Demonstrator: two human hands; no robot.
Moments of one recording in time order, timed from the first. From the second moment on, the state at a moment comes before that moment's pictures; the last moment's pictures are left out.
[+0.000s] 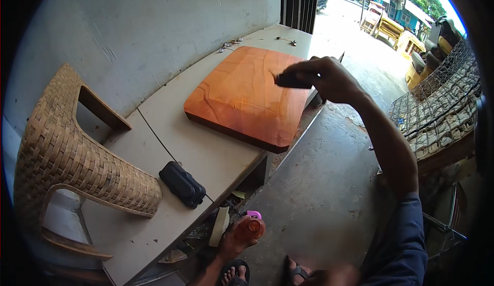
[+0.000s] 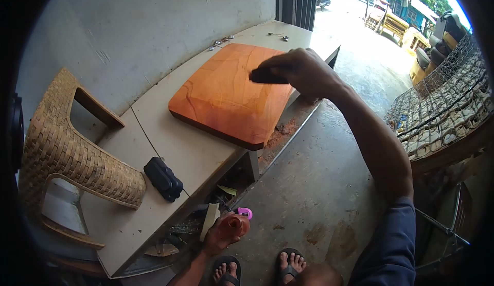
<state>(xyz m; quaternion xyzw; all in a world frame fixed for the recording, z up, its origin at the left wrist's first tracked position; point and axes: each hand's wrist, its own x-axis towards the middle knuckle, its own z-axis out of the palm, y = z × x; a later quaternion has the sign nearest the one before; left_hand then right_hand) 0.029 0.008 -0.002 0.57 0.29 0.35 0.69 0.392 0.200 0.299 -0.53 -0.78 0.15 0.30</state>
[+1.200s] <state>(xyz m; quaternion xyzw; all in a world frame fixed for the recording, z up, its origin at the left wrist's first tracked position) 0.041 0.065 0.357 0.40 0.33 0.71 0.47 0.404 0.272 0.254 -0.74 -0.61 0.01 0.28</state>
